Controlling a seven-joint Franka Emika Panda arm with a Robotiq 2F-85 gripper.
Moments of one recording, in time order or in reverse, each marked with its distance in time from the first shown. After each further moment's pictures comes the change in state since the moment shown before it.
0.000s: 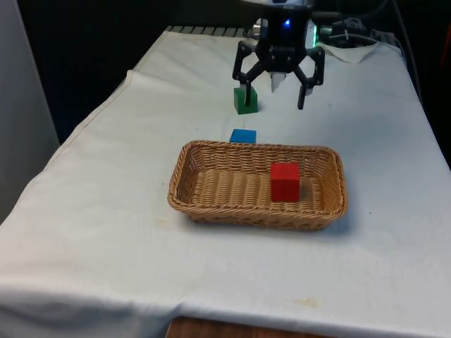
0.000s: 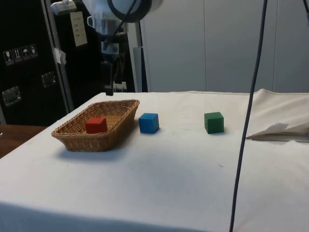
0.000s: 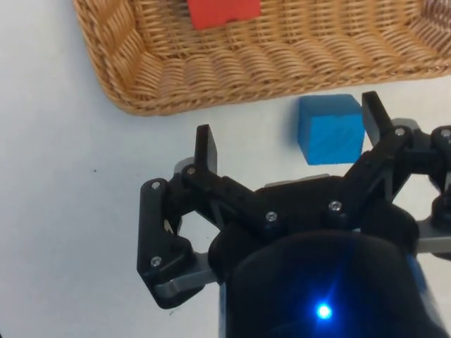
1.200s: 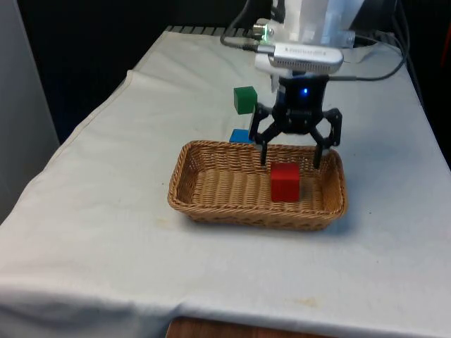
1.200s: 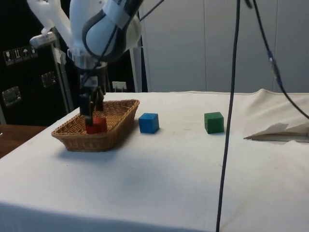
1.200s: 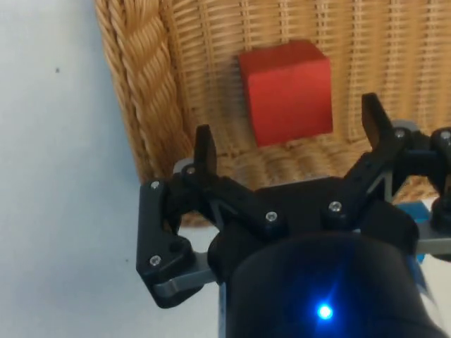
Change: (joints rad) arm -0.002 0.297 0.046 0.239 0.080 0.052 0.009
